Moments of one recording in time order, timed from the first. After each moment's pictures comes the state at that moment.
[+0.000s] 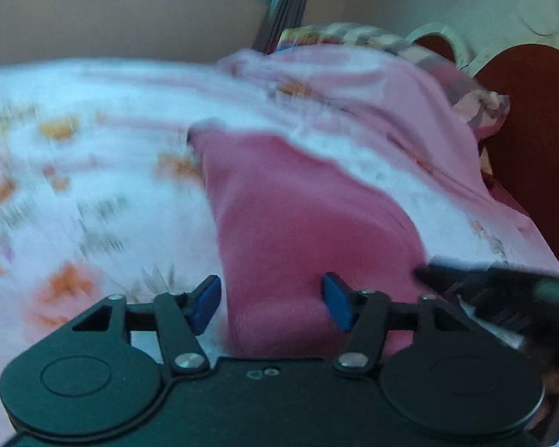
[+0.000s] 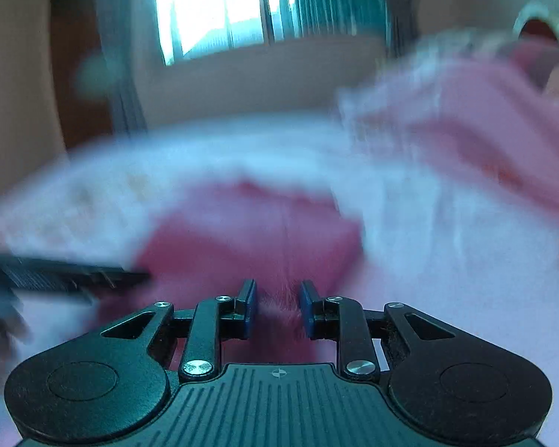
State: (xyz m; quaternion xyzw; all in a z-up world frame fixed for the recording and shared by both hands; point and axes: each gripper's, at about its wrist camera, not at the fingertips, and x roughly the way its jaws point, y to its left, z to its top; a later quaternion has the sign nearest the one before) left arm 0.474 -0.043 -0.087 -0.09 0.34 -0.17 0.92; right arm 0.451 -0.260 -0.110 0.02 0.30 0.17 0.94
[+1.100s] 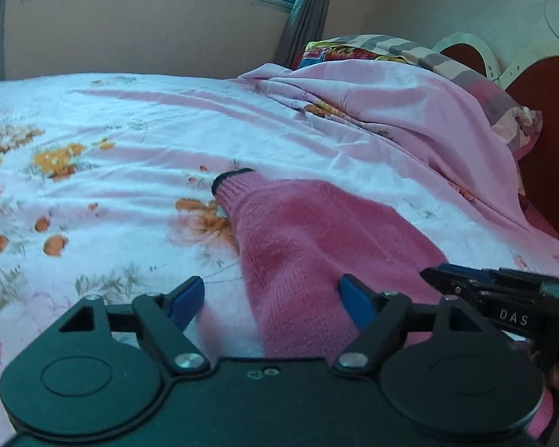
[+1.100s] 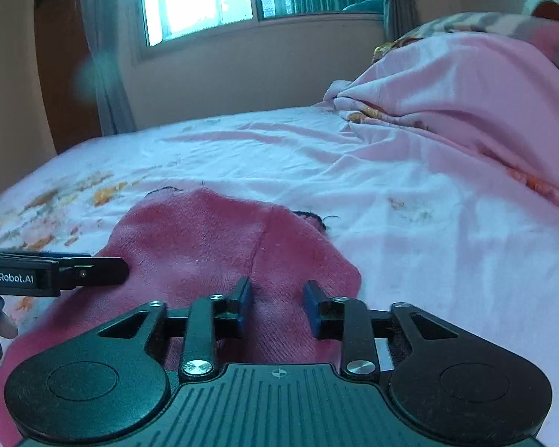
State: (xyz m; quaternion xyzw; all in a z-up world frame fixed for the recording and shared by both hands) left arm 0.540 -0.036 -0.086 -0.07 0.31 -0.14 0.94; right arm 0.532 -0.270 -0.116 0.05 0.28 0.18 0.94
